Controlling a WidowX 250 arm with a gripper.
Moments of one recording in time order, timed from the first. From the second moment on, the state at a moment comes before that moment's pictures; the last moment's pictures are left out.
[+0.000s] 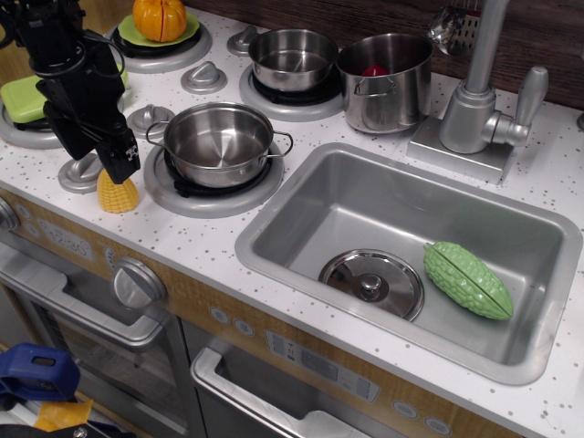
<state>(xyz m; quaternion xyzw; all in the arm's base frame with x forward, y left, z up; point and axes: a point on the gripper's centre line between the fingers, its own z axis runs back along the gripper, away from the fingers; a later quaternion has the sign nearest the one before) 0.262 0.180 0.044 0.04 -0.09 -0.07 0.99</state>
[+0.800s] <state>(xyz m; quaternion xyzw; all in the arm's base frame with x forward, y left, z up) 0.264 0.186 0.003 -0.02 -0.07 -0.06 1.00</state>
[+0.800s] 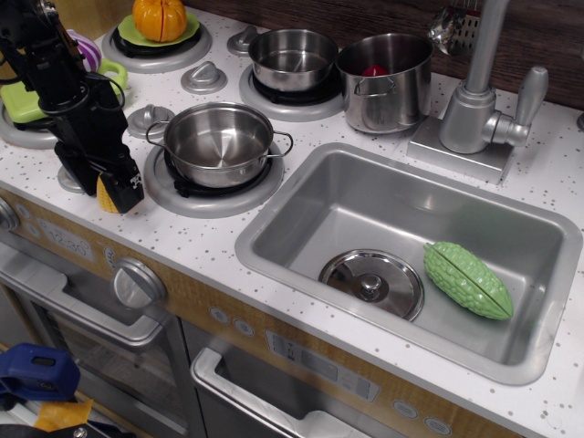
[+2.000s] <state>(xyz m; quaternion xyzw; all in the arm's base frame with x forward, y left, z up) 0.291 0.143 0.092 0.06 -0.08 -0.12 0.99</state>
